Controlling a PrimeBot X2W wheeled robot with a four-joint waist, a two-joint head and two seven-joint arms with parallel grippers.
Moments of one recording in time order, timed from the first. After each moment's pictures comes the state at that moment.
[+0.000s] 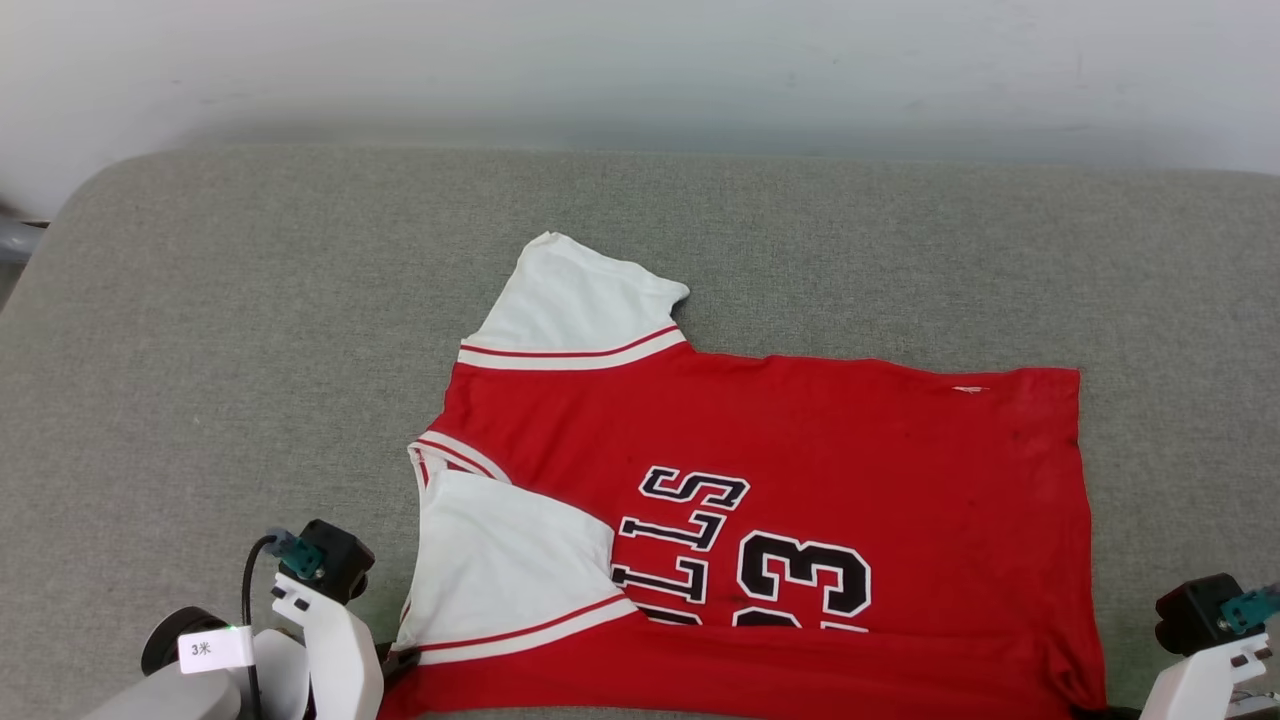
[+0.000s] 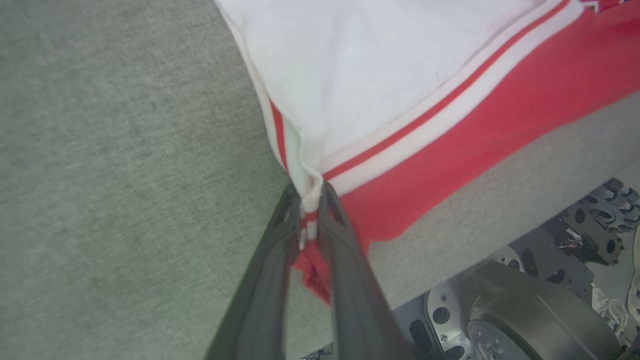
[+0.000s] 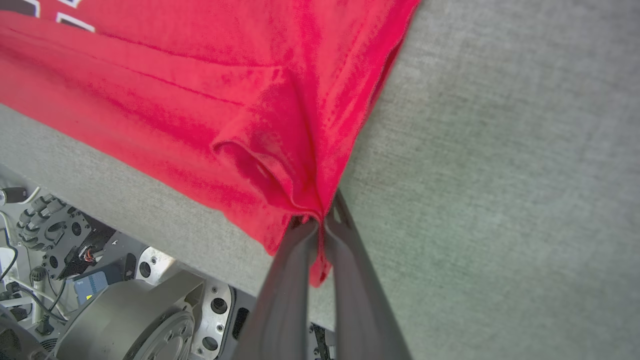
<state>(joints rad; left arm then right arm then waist) -0.42 0.82 -0.99 0.19 -1.03 -0.02 0.37 0.09 -0.58 0.20 0.04 0.70 0.13 0.69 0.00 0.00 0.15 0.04</state>
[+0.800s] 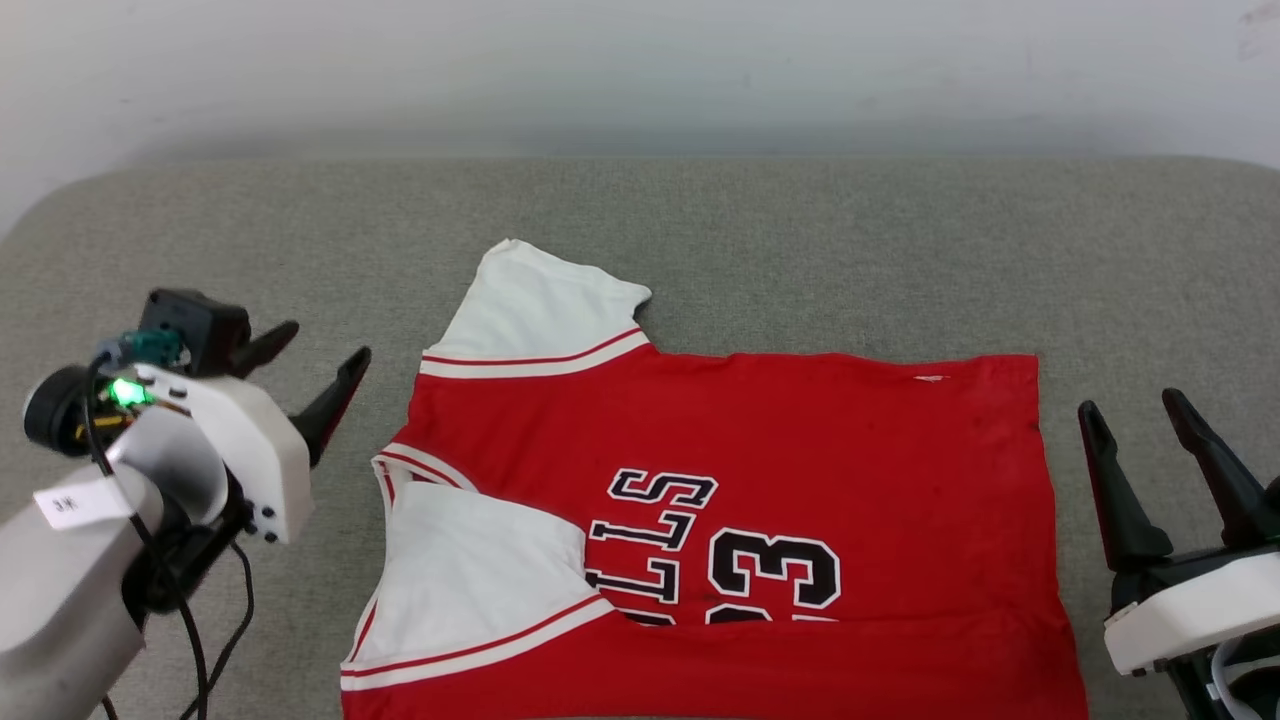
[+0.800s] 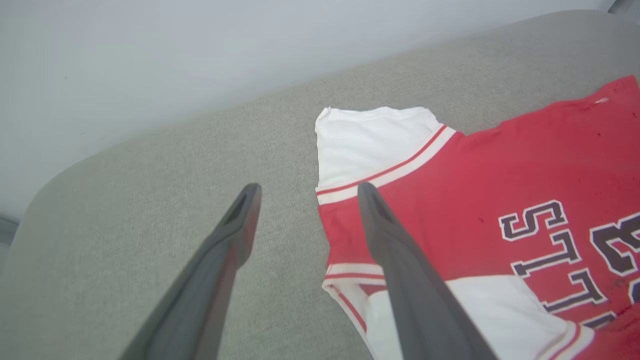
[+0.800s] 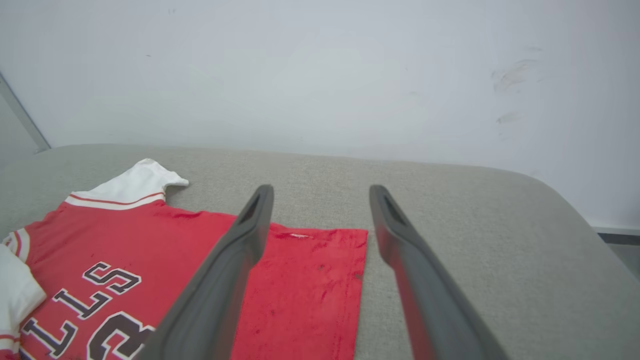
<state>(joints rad) -0.63 0.82 -0.82 0.23 -0.91 0.03 0.06 -0.01 -0.25 -0.05 -0.13 0.31 0.13 0.03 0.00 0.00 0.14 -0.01</state>
